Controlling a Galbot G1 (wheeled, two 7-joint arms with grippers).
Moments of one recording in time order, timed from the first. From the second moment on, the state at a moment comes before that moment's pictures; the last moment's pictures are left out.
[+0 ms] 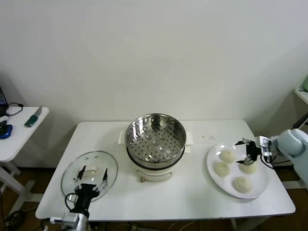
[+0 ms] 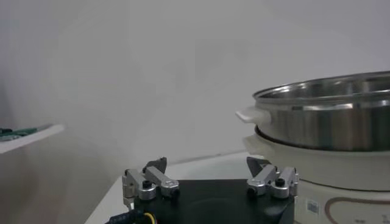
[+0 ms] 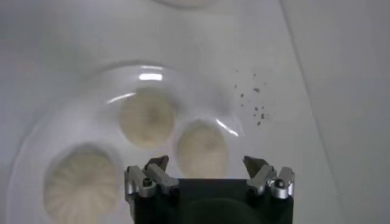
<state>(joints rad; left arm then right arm) 1.62 -1.47 -0.65 -1.94 0.01 -0.08 0.07 -0.29 0.61 -0.33 1.11 -0.15 -0.04 -1.06</state>
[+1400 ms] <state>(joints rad) 1.62 -1.45 -0.68 -1.91 0.03 -0.03 0.04 0.01 0.88 -0.73 0.72 -0.20 0.02 -1.14</state>
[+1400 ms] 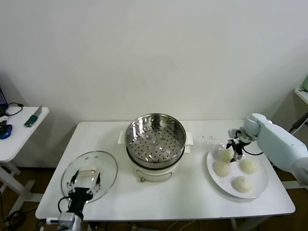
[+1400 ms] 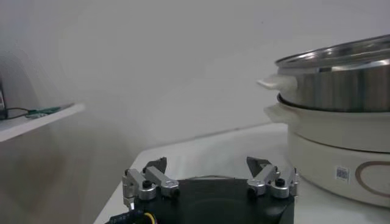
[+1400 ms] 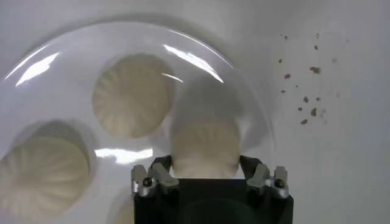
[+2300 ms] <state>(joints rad) 1.66 -1.45 -0.68 -1.93 0.02 -0.05 0.04 0.47 0.91 -1.14 0.94 -0.02 0.20 -1.16</state>
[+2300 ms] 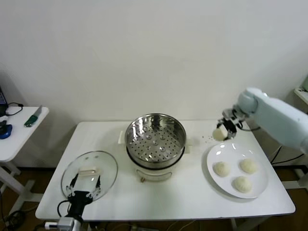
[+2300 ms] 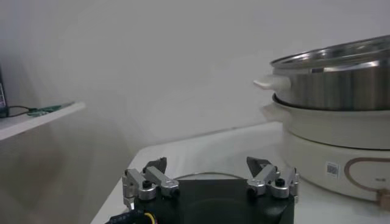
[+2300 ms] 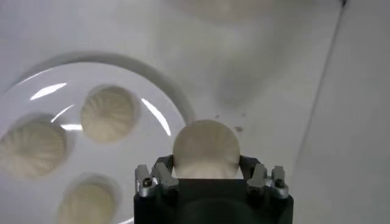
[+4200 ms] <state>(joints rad) 1.70 -1.43 -0.68 -1.93 -0.04 -0.06 0.04 0.38 1.47 -1.13 0.90 -0.62 0.62 -1.11</state>
